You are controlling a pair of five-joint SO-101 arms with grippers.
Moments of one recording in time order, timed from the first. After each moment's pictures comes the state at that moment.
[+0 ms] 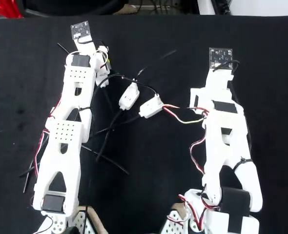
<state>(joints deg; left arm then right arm) 0.5 77.4 -82.8 73.1 20.5 8.5 -15.2 42.8 33.0 4.1</state>
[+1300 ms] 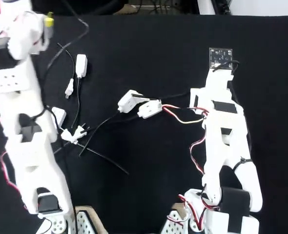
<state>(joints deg) -14.4 29.0 -88.4 100.4 -9.0 8.5 -15.2 42.9 32.8 4.1</state>
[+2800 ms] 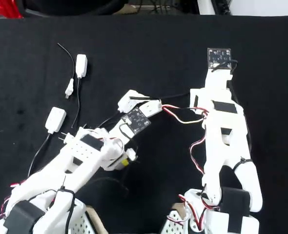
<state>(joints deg) 23.7 -26.2 61.6 43.6 -23.7 8.5 -15.2 42.9 32.8 5.8</state>
